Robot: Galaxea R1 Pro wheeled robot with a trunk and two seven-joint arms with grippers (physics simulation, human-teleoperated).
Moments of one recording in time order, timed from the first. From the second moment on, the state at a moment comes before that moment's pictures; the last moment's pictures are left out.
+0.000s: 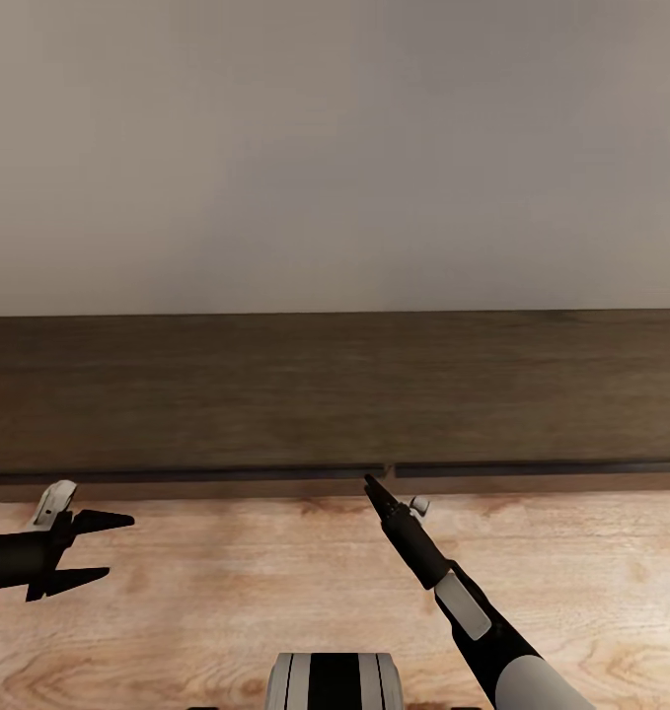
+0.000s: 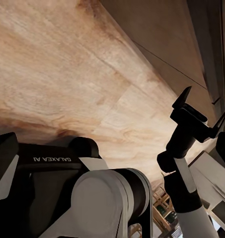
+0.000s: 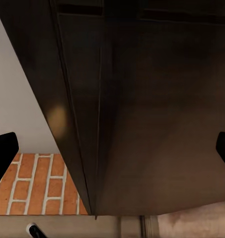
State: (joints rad) left arm -0.19 0.93 -0.08 -1.51 2.35 1.01 0.44; right arm -0.56 0.05 0.16 -0.54 -1.09 0.11 1.06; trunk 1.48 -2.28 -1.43
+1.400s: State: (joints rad) left arm -0.19 0.93 -0.08 -1.51 2.35 1.01 0.44; right arm -0.56 0.05 0.16 -0.55 -1.09 0.12 1.06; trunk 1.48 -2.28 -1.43
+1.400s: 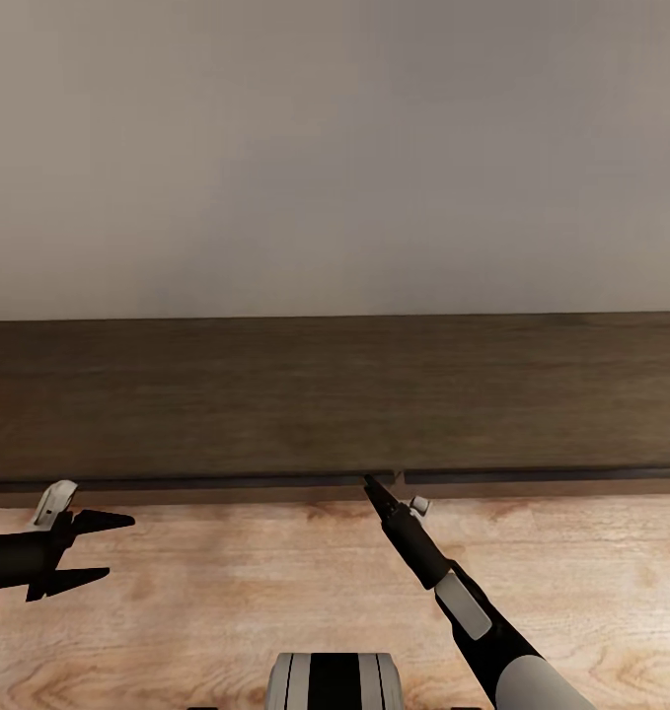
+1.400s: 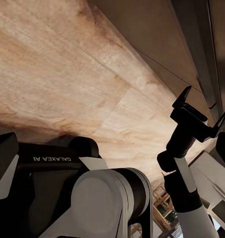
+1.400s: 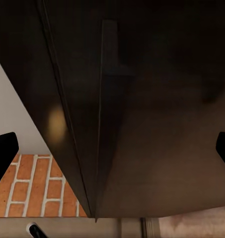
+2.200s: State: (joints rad) left arm -0.19 0.93 -0.08 -1.51 2.35 1.01 0.44; right arm -0.56 0.05 0.16 -0.55 -1.08 0.12 1.06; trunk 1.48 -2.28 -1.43
